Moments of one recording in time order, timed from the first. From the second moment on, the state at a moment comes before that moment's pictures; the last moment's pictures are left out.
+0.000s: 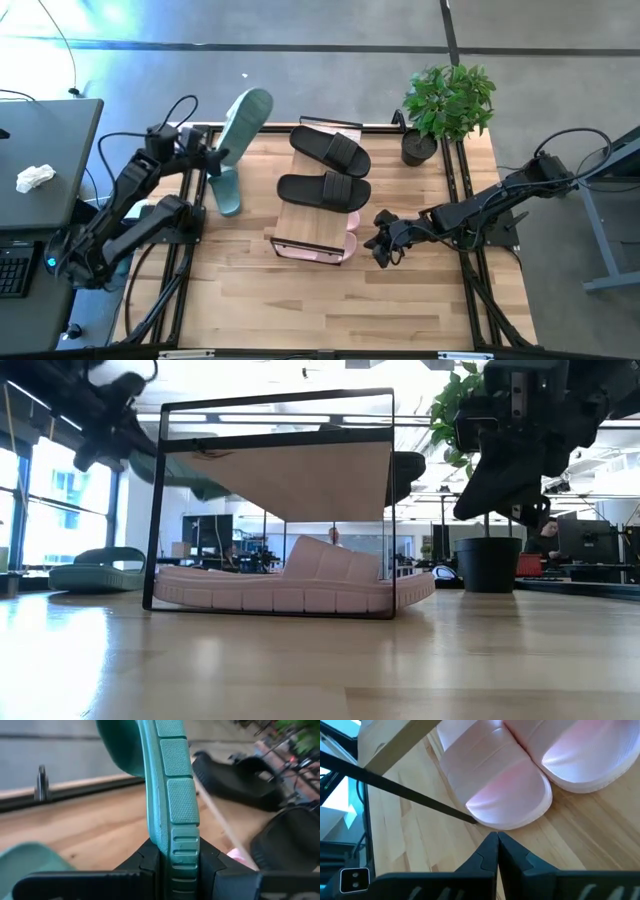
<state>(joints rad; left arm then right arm) 1.18 0.46 0.60 -0.64 0.37 -0.32 0.32 1.31 0.57 0.03 0.17 0.92</state>
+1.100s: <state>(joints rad) 1.18 0.42 0.69 0.04 0.50 -0.19 0.32 1.27 0.57 0.20 0.15 1.07</state>
